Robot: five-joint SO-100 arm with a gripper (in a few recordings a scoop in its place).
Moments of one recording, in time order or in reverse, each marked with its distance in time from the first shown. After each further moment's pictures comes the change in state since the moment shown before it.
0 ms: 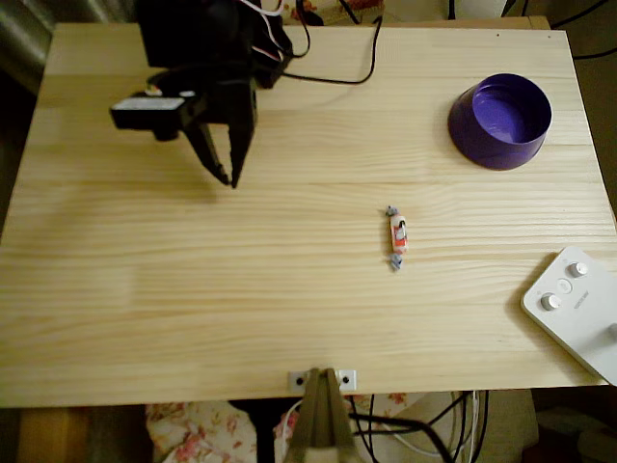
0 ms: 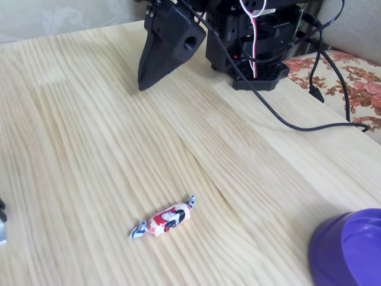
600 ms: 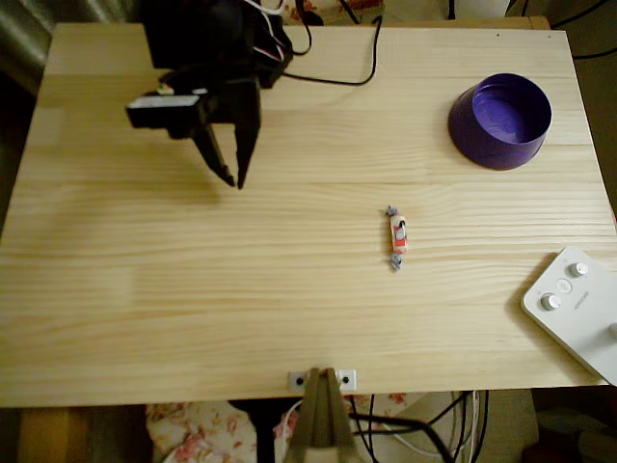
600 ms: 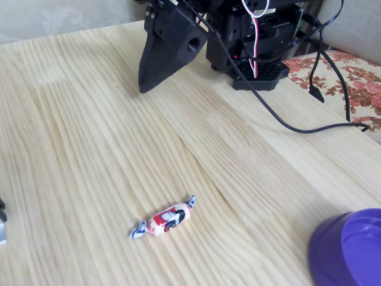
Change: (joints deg) arm -2.2 0.3 0.0 -0.9 -1.6
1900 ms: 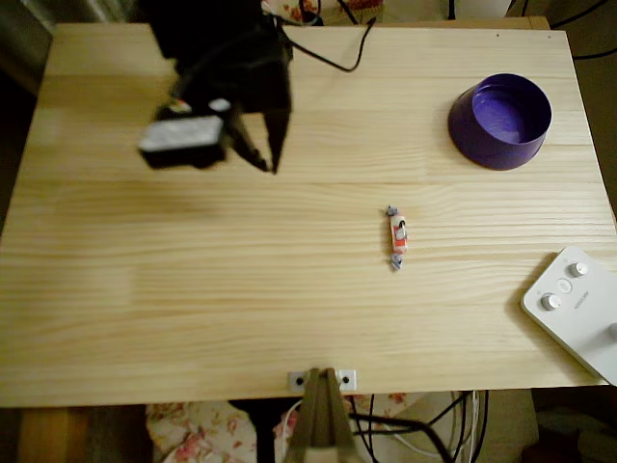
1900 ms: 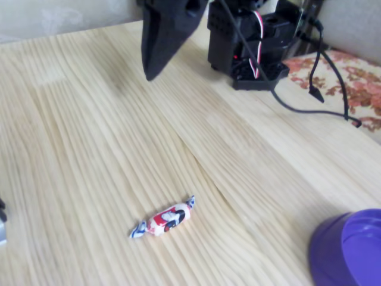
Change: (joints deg) arm -14.7 -42.9 -35.2 7.6 16.0
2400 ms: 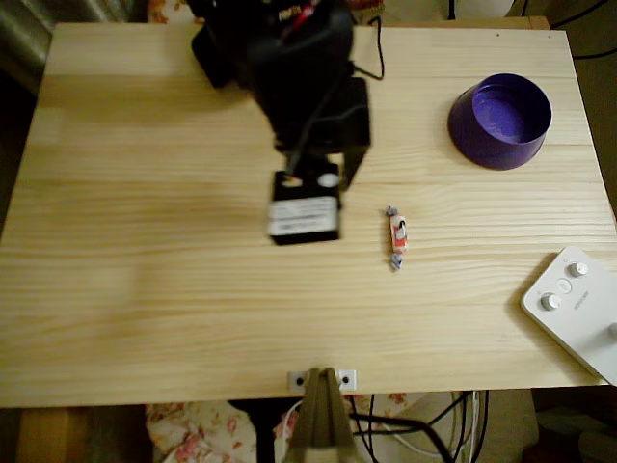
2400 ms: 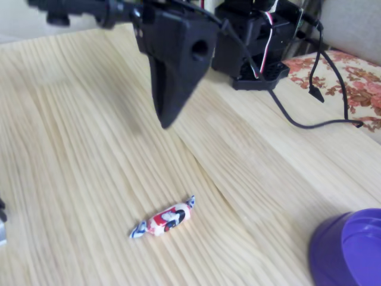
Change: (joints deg) arm -16.8 -29.0 -17.6 -5.4 18.1
